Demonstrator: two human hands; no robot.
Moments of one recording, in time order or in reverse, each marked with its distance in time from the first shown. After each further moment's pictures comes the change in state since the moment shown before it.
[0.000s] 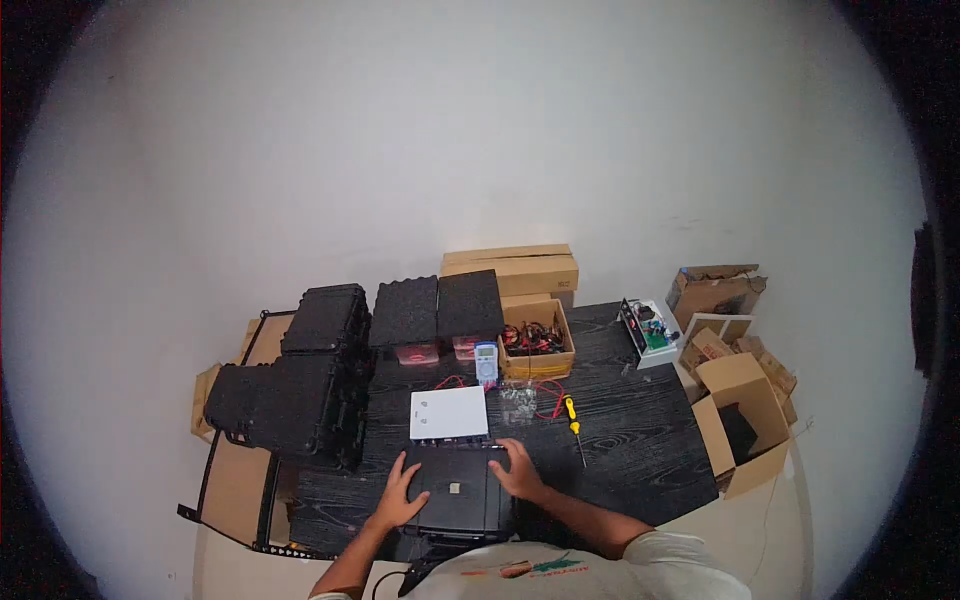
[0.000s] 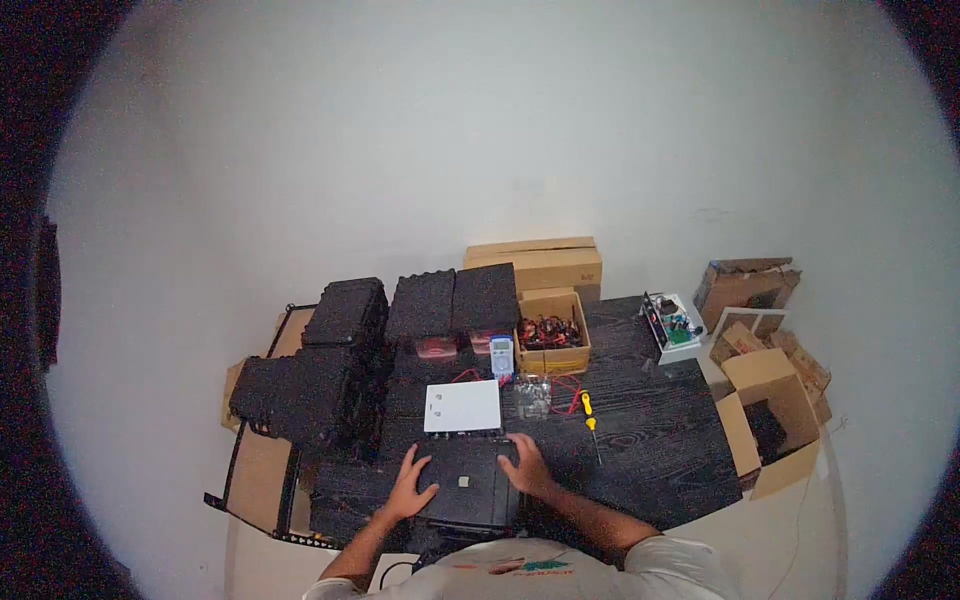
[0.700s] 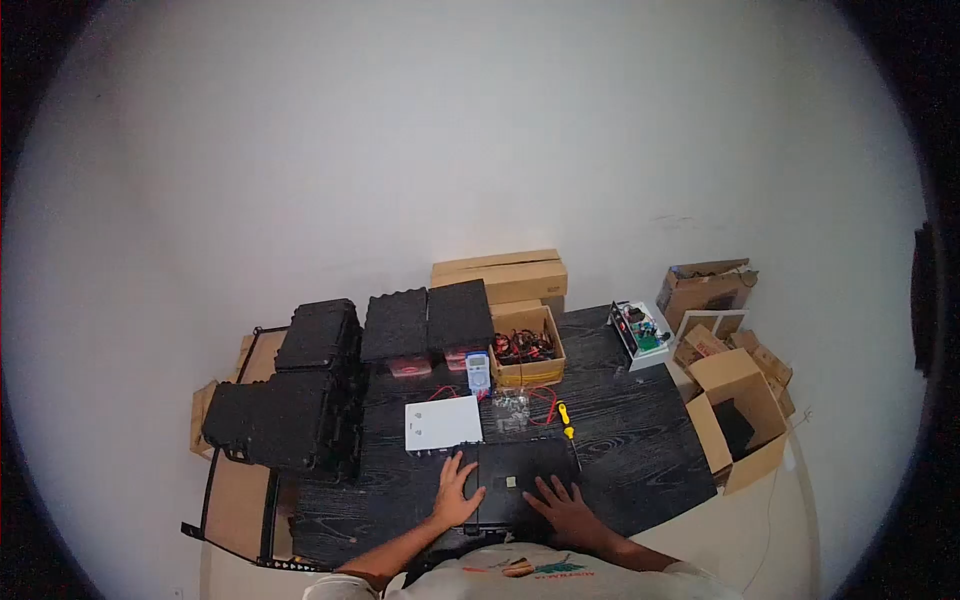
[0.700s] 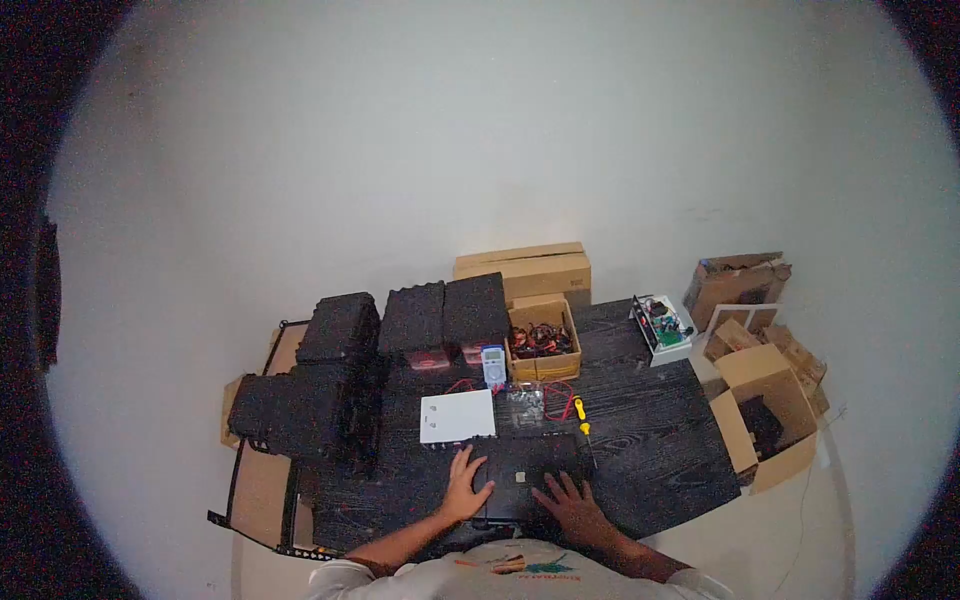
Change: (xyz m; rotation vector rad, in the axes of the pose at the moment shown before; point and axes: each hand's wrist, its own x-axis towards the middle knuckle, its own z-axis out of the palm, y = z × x) left_hand 0.058 0.060 0.100 0.038 0.045 0.073; right_hand -0.097 -0.052 -0.129 -0.747 -0.675 -0.103
